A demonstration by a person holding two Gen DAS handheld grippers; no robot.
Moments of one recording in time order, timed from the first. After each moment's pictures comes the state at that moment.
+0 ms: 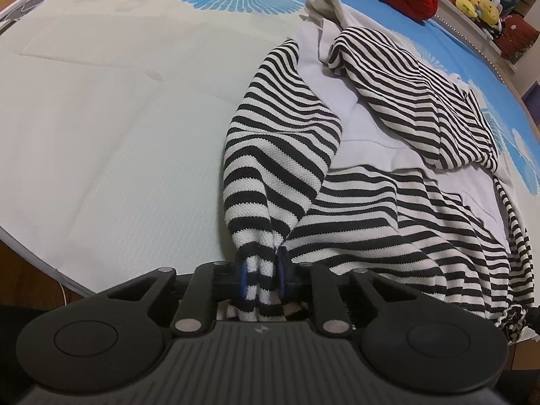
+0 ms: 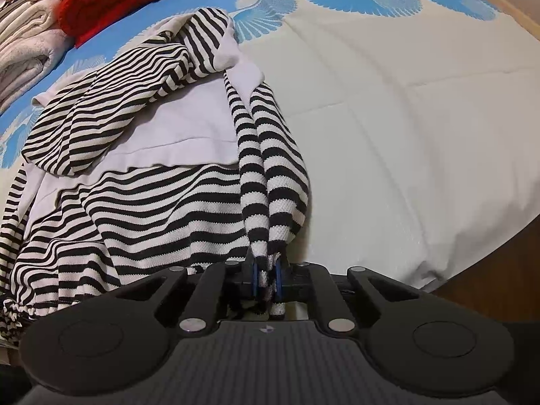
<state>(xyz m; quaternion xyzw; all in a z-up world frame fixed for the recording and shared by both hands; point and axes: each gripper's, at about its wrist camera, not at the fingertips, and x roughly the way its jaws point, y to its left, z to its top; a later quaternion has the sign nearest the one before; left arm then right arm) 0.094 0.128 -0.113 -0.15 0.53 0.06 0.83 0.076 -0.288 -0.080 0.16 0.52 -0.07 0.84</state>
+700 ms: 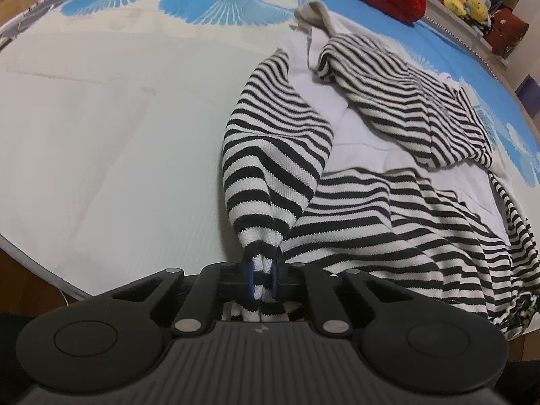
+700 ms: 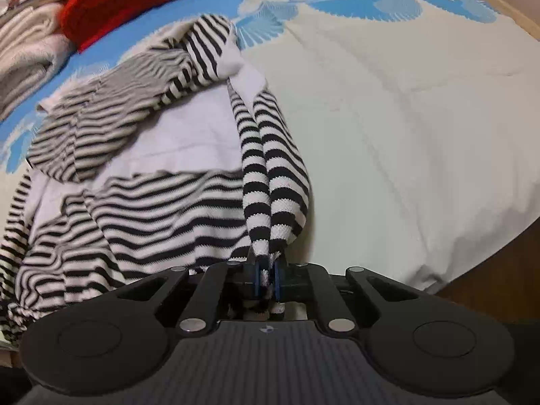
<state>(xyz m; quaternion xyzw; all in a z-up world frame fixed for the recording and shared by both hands) 0.086 0.124 -0.104 -0.13 0.51 0.05 0.85 0.073 -0.289 -0.071 0.17 0.50 -0.06 0.85</state>
